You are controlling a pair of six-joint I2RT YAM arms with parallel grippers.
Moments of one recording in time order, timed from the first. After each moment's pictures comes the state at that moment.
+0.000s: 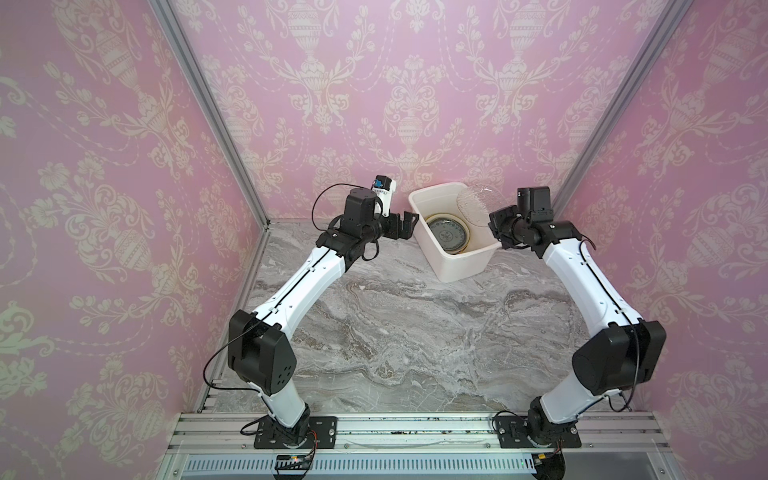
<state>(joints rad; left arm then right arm) -0.44 1.70 1.63 -0.26 0.21 -0.24 0.11 1.69 1.68 -0.65 -0.06 1.33</state>
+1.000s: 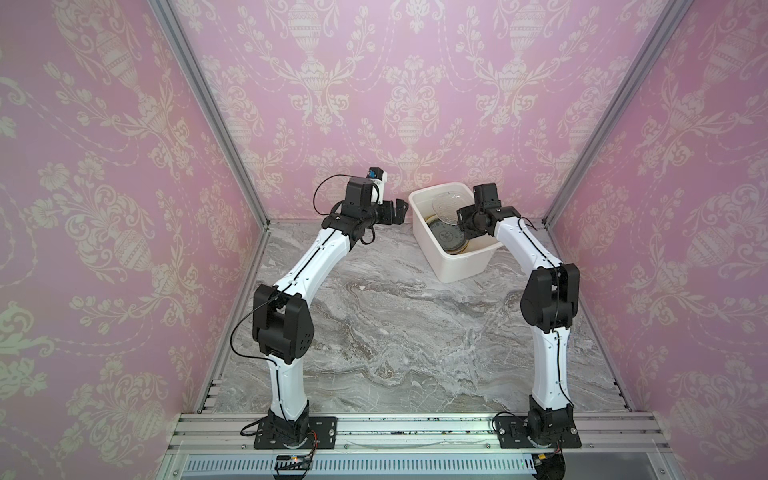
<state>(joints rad) -0.35 1.94 1.87 -0.34 0.20 -0.24 0.16 2.24 2.11 -0.64 -0.08 1.44</state>
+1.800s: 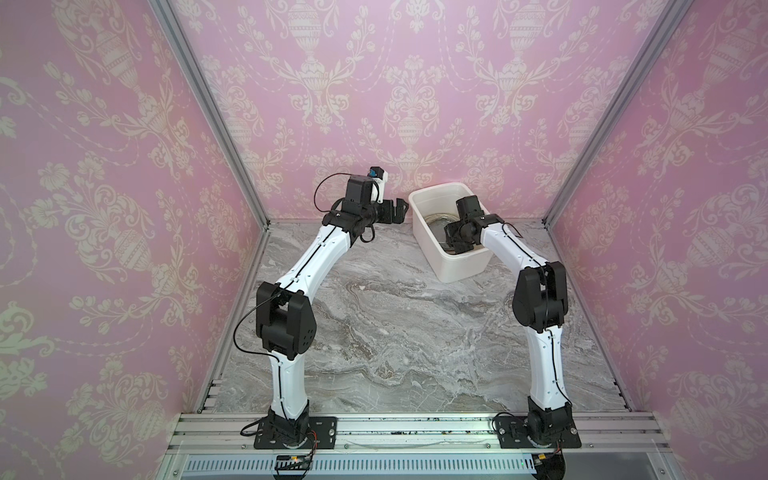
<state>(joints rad) -0.34 1.97 1.92 -0.38 0.23 -0.24 0.23 2.27 2.03 -0.73 -0.07 1.49</state>
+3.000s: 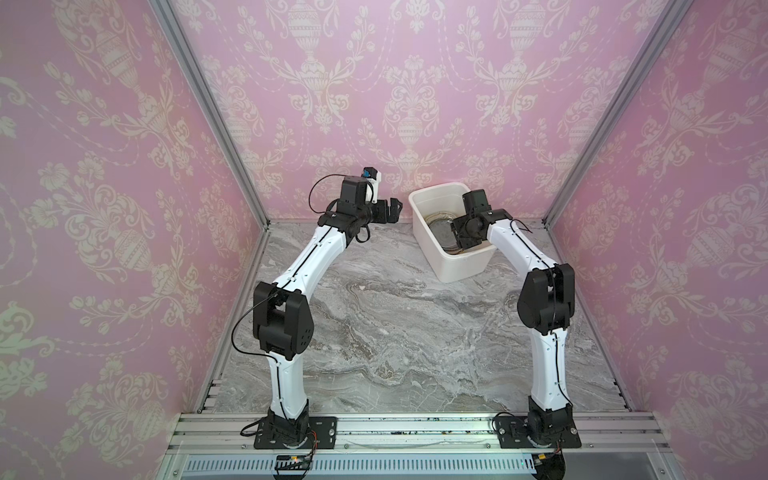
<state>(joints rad) -0.31 1.95 1.86 -0.35 0.21 -0.24 0.21 2.19 2.05 -0.77 0.00 1.41</state>
